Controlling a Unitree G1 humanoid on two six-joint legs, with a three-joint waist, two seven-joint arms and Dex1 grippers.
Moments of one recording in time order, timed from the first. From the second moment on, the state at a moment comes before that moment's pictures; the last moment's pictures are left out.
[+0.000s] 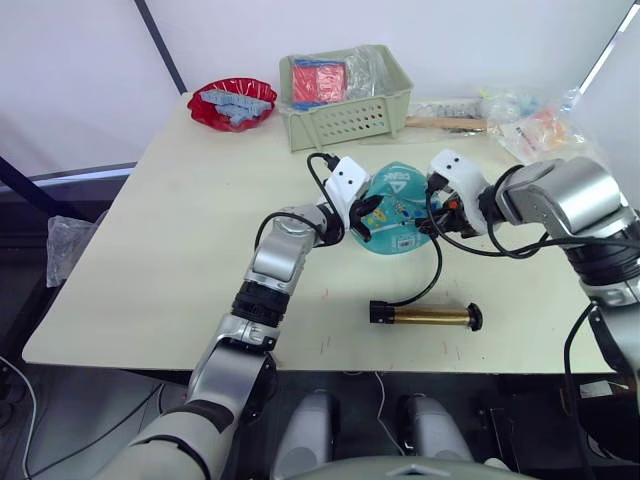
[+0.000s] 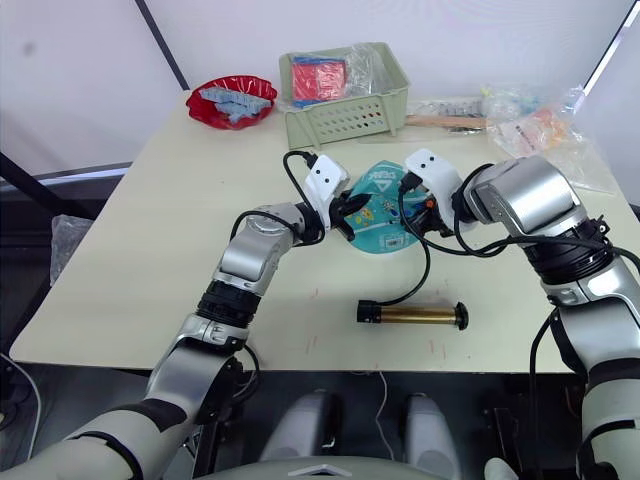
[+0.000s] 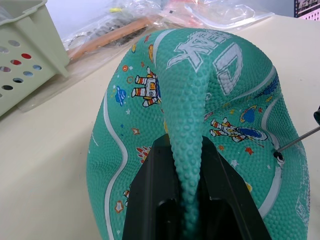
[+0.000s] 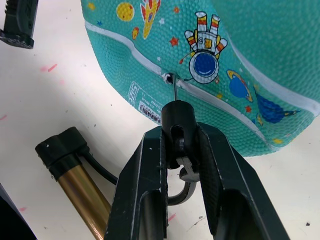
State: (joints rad) left arm -0.76 0.18 -0.17 0.30 -0.04 0.41 -0.61; right arm -1.02 -0.69 0.42 0.02 0.40 1.33 0.78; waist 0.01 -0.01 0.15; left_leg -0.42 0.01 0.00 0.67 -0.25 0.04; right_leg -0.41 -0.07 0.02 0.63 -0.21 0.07
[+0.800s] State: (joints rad) left arm -0.76 0.18 -0.17 0.30 -0.04 0.41 -0.61; right arm -1.00 -0.68 0.43 0.00 0.36 1.31 0.81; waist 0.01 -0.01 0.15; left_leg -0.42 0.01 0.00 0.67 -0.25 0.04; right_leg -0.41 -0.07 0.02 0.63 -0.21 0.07
